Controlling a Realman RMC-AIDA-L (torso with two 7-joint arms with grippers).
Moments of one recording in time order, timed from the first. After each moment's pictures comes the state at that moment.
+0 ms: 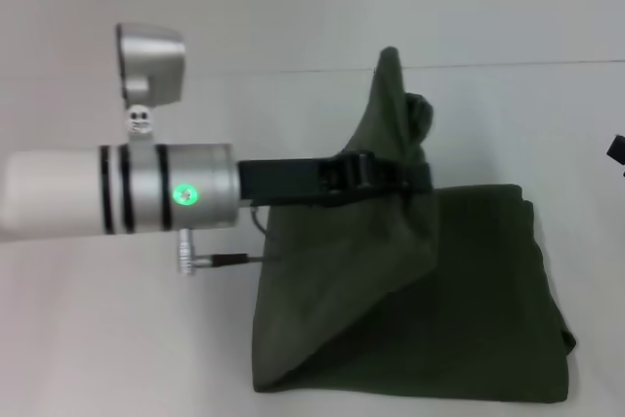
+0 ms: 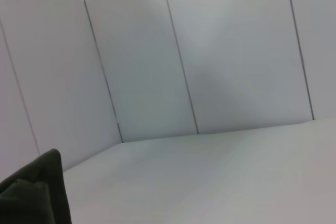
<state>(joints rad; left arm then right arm) -0.68 -2.17 1.09 0.68 1.68 1.40 -2.30 0.34 2.05 -0.26 -0.54 -1.79 -1.47 1.17</state>
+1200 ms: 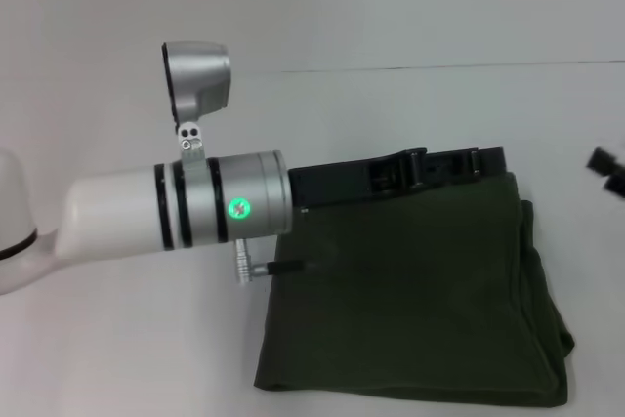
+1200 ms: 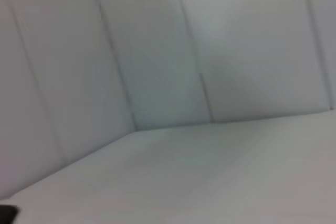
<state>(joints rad) -0.73 -2.17 1.37 0.49 1.27 1.27 -2.06 0.34 2.05 -0.30 -0.54 -1.80 -1.48 1.17</state>
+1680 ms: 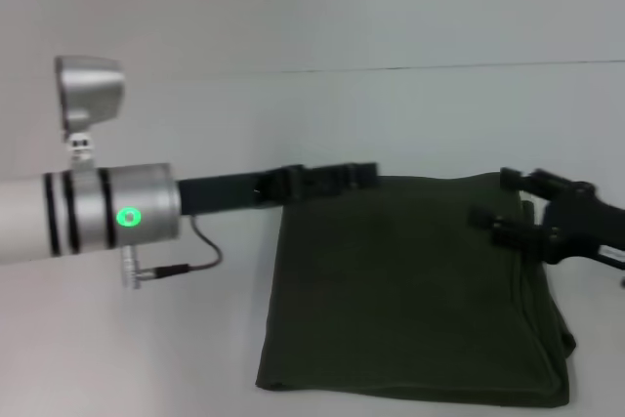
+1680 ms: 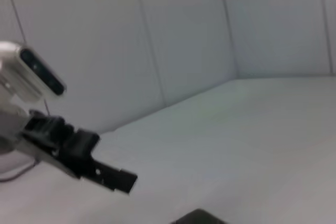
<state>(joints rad) -0.66 -2.09 1.10 0.51 1.59 1.33 -2.07 0.41 2.06 -0.61 -0.54 -1.82 -1.45 1.19</state>
